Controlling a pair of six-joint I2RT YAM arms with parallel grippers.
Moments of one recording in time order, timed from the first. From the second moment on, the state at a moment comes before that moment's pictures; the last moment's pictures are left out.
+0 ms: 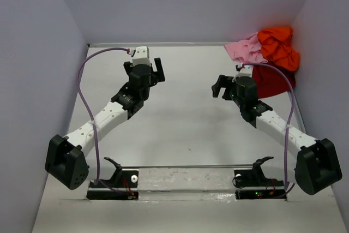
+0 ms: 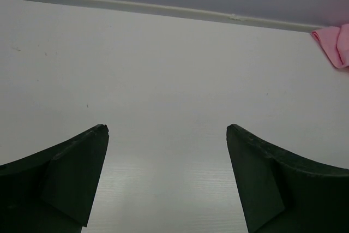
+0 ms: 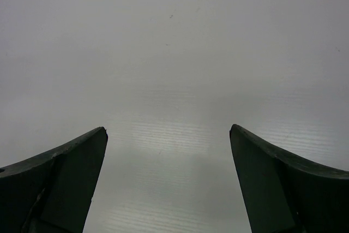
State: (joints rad) left arm -0.58 1.28 0.99 0.04 -0.52 -0.31; right arm 0.40 1.20 0.73 0.11 0.16 0.38
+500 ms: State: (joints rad) left arm -0.58 1.23 0.99 0.02 -0.50 -0.31; right arm 0.40 1.26 0.77 0.08 0.20 0.38
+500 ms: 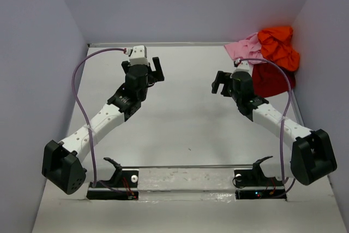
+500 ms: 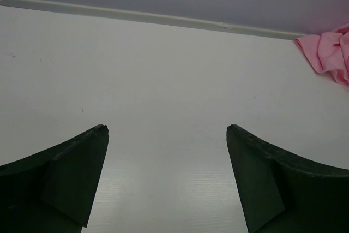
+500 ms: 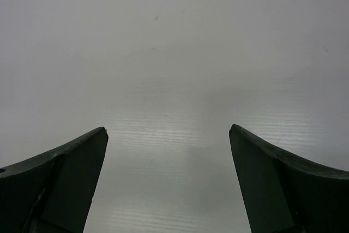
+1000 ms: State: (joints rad) left arm -0.58 1.23 0.99 -0.01 -0.44 -0.31; right arm 0.32 1.93 1.64 -0.18 0.44 0.36
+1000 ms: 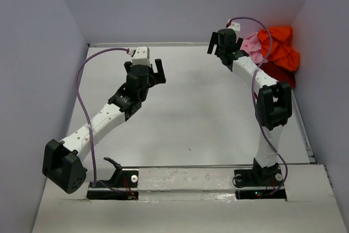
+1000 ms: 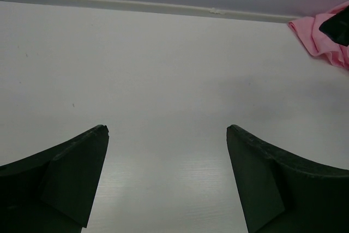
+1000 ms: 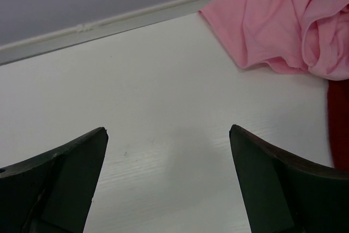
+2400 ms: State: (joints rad) left arm -0.58 1.21 0.99 -0.01 -0.38 -0.31; right arm -0.15 2.48 2.12 -0.15 0.74 0.03
